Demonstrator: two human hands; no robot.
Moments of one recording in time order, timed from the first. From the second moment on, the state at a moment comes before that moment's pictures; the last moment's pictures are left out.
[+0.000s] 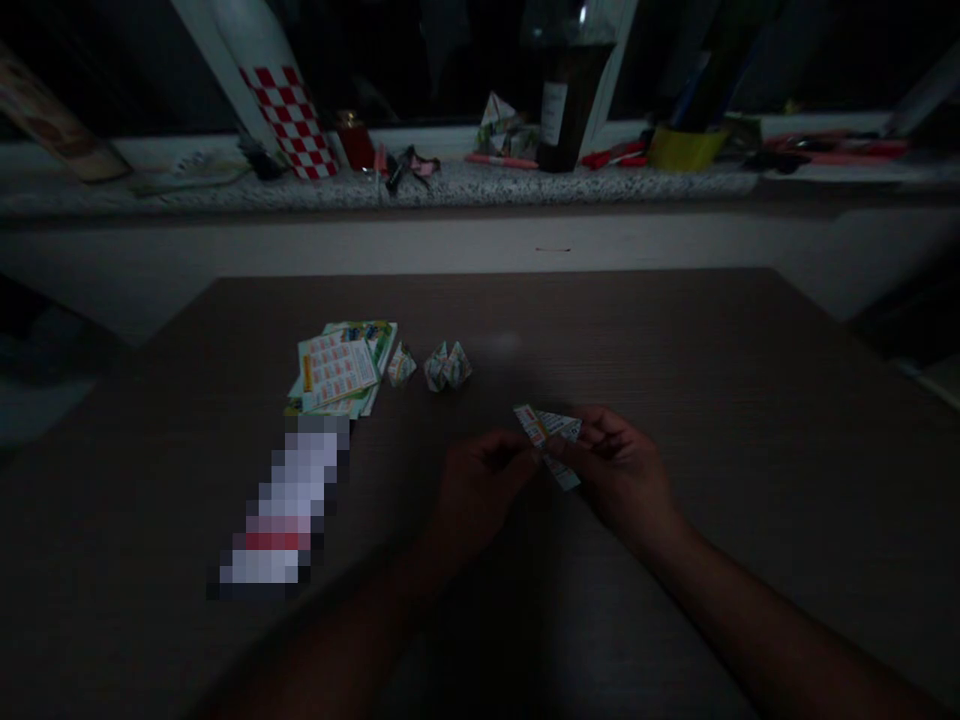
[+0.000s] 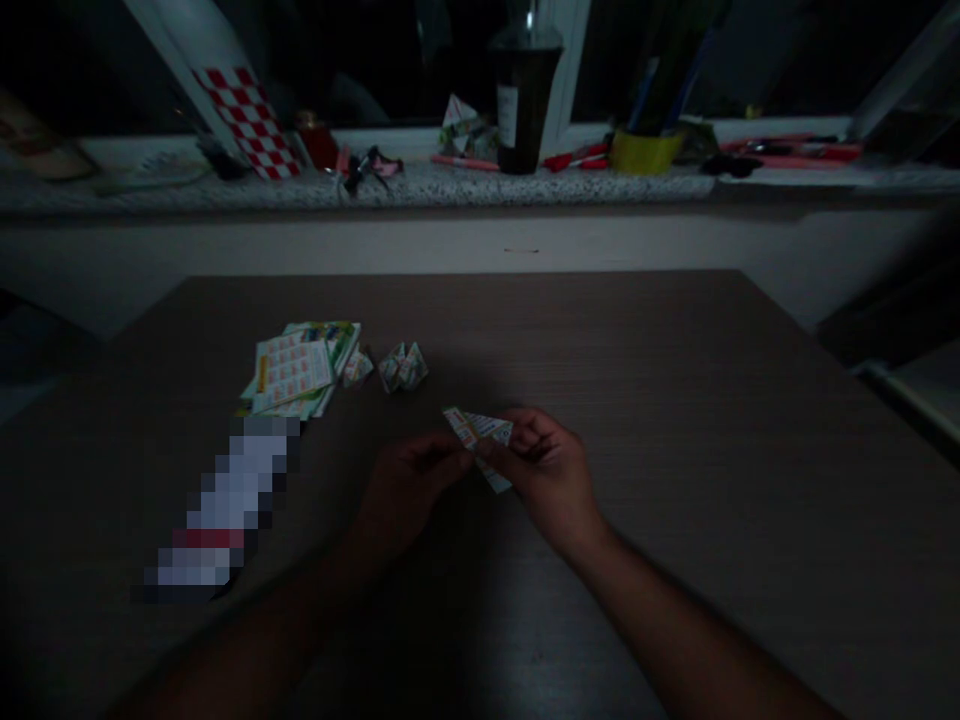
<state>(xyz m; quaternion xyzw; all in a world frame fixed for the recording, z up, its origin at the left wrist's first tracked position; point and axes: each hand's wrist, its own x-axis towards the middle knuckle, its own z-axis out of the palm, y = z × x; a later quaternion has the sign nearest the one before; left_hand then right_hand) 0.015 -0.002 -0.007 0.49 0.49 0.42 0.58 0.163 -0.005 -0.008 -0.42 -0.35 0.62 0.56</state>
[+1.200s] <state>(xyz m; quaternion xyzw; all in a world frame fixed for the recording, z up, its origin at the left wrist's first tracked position) 0.007 0.003 0.006 0.42 0.52 0.47 0.57 0.168 -0.007 -0.001 -0.48 -0.45 0.58 0.48</state>
